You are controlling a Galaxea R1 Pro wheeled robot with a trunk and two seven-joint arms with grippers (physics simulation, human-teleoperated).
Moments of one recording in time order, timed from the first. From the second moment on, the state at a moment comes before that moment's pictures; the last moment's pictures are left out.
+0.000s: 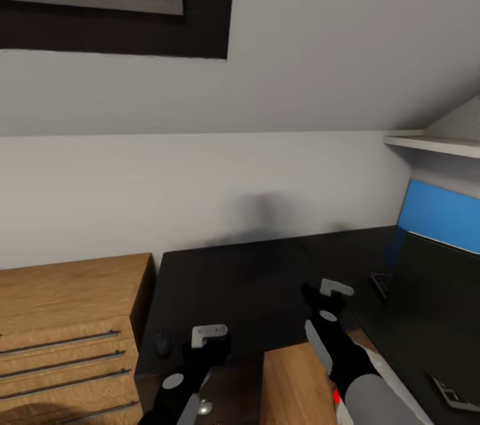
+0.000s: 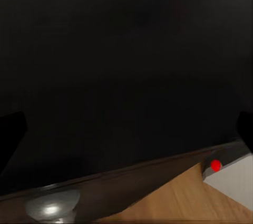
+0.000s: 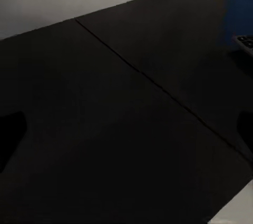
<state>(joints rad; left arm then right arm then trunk) -0.20 -0.12 -0.34 -1.14 0.29 0.25 0.24 -0.58 0.08 0.05 -0.70 -0.17 0.01 -0.46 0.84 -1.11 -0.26</state>
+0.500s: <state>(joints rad) -0.20 -0.12 -0.34 -1.15 0.30 0.26 0.24 -0.52 0.07 0.18 -0.79 -0.17 0.01 -0.46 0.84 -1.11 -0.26</state>
